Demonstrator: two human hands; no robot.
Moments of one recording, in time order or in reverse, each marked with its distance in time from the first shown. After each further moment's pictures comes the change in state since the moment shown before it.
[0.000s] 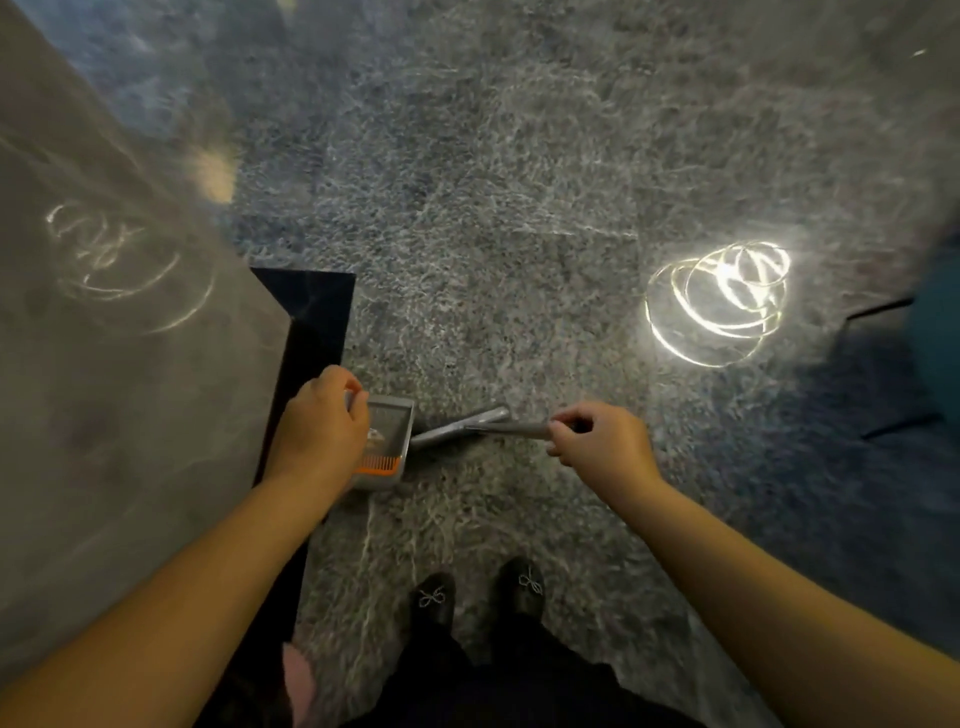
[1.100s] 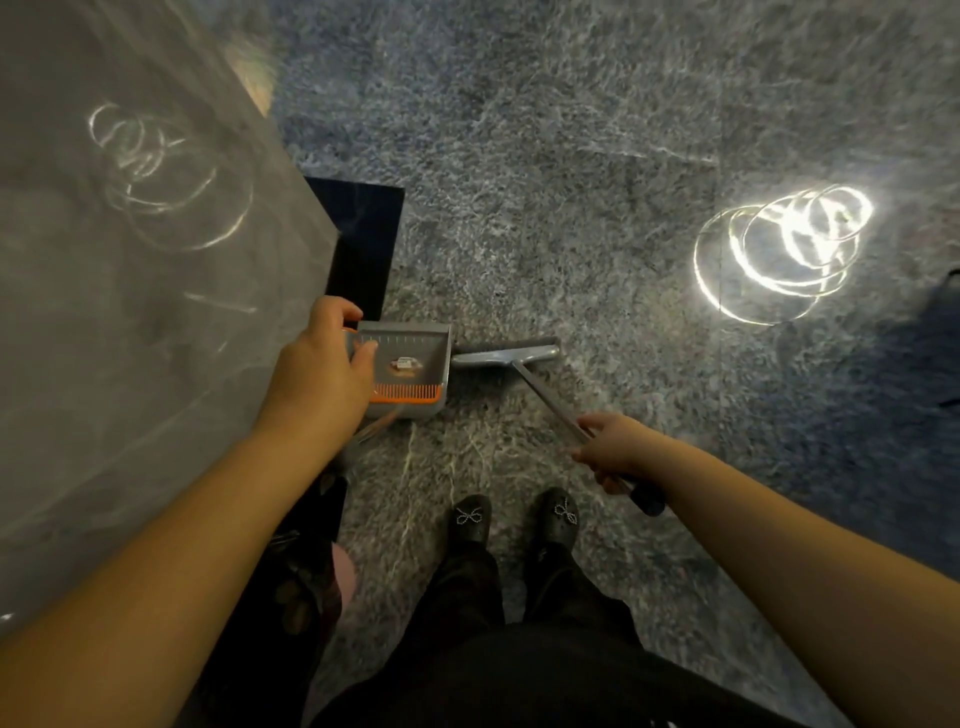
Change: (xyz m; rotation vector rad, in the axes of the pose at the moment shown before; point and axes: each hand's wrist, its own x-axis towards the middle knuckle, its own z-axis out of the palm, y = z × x) left_hand -0.039 -0.075 -0.024 -0.120 0.005 -0.086; right_hand -0.010 0.031 0.091 -0.091 -0.620 0.420
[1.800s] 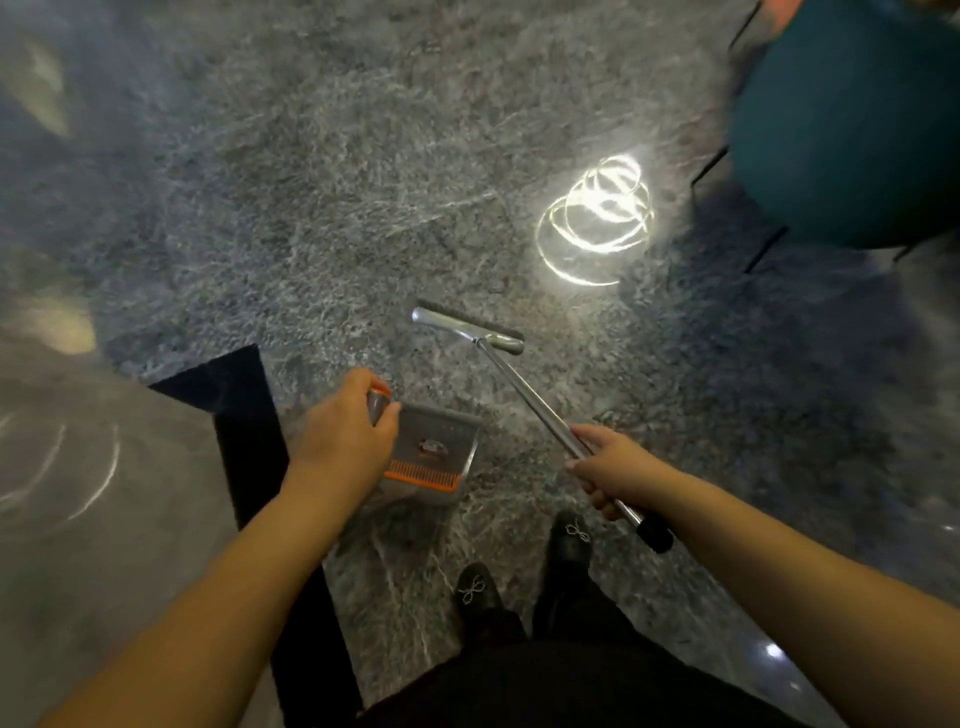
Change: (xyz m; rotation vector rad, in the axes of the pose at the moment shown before) left_hand 0.001 0.119 0.049 0.186 -0.282 0.507; right_hand -0.090 0.101 -0.001 0.686 0.342 -0.072
